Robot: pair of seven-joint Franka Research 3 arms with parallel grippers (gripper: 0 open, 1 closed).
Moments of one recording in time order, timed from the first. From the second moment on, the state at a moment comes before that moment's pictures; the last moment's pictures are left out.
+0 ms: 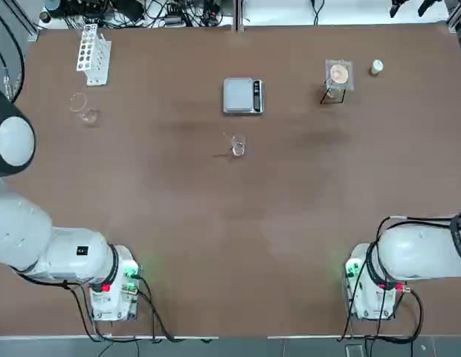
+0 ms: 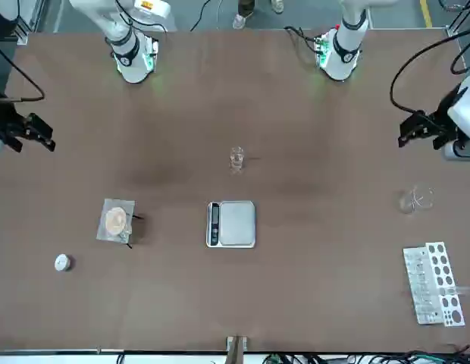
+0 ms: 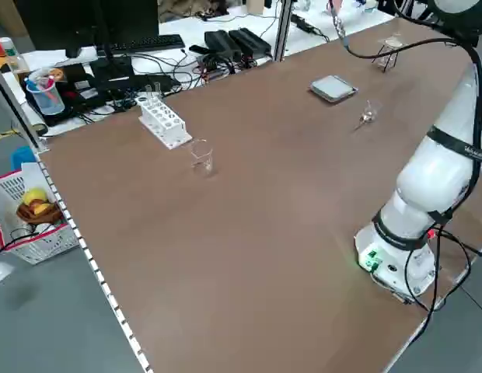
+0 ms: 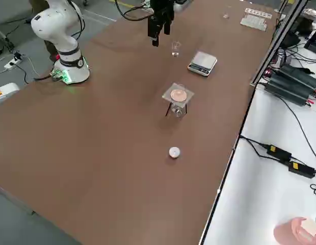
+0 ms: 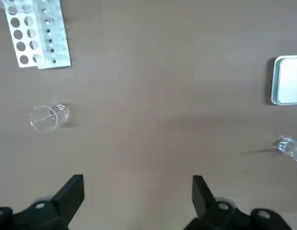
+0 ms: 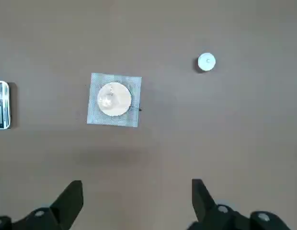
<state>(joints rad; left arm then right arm) -0.03 0.11 -0.05 -1.41 -0.02 1.49 -0.02 0.01 -0.05 -0.05 -1.69 0.00 1.71 -0.04</state>
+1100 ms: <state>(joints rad) -0.13 0.23 -0.11 -1.46 -0.21 1.61 -0.10 0.01 -0.05 -0.05 -1.69 0.00 1.71 -0.04</state>
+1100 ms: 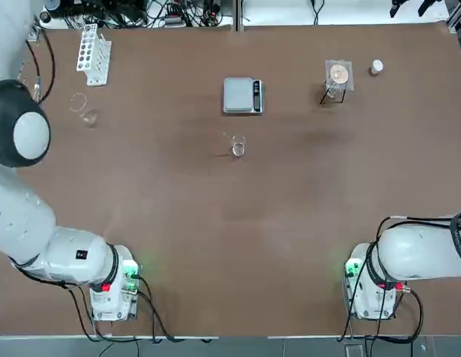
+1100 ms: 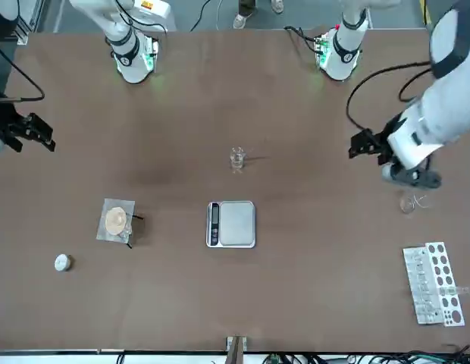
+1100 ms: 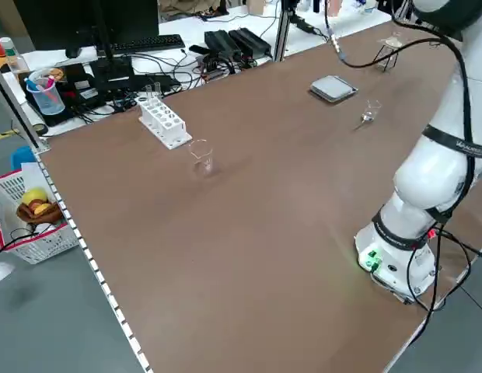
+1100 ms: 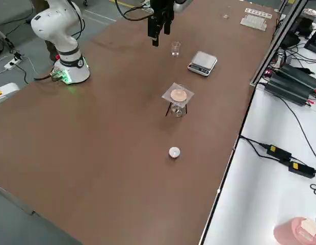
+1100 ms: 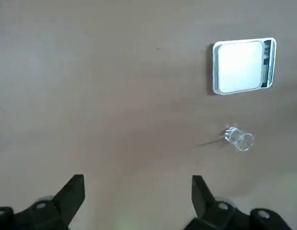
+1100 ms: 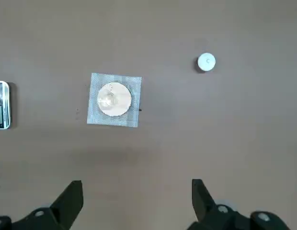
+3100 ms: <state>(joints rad) -0.50 0.45 -0.24 -1.93 -0.33 2.46 -0.43 0.01 -0.05 -0.05 -1.69 0.00 1.72 -0.04</state>
